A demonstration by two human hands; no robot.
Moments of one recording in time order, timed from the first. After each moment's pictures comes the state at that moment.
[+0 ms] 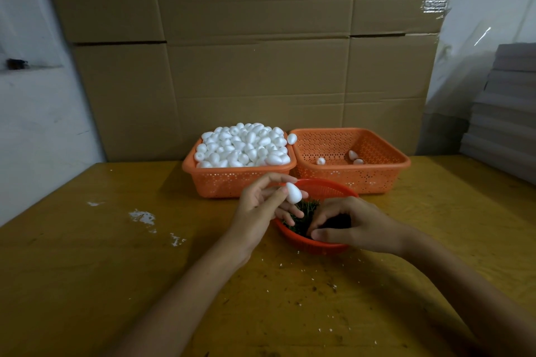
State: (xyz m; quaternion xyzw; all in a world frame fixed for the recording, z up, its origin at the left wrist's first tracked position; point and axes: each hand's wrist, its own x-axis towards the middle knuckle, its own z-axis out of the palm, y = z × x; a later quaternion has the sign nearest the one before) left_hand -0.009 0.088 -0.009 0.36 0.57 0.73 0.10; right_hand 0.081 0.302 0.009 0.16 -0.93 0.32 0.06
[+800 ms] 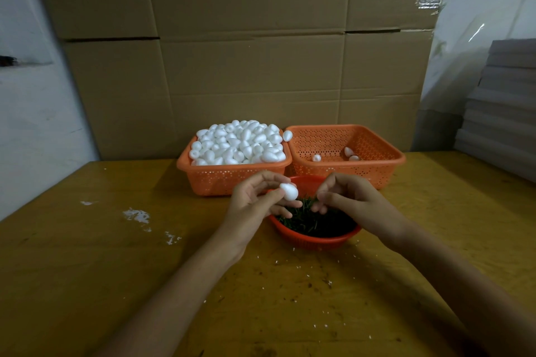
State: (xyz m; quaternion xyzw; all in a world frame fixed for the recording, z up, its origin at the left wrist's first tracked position) left_hand -0.011 0.086 -0.009 0.34 0.55 0.76 0.13; right_hand 0.080 0.305 0.009 0.11 -0.82 0.55 0.13
